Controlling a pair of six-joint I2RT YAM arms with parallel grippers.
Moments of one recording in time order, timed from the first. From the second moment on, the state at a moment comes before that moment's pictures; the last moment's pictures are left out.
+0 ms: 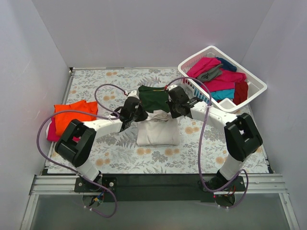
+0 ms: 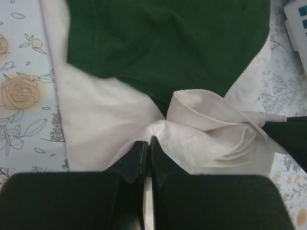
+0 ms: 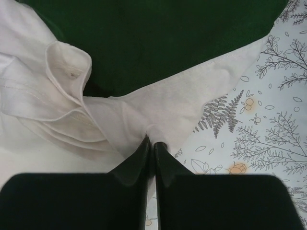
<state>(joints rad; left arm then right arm) -0.58 1.61 0.83 0.16 -0.06 -0.67 0.65 1.68 1.17 -0.40 0.14 0.16</state>
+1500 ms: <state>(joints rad) -0.72 1.09 0.30 0.11 -0.14 -0.84 0.75 1.07 0.51 -0.24 0.01 0.37</state>
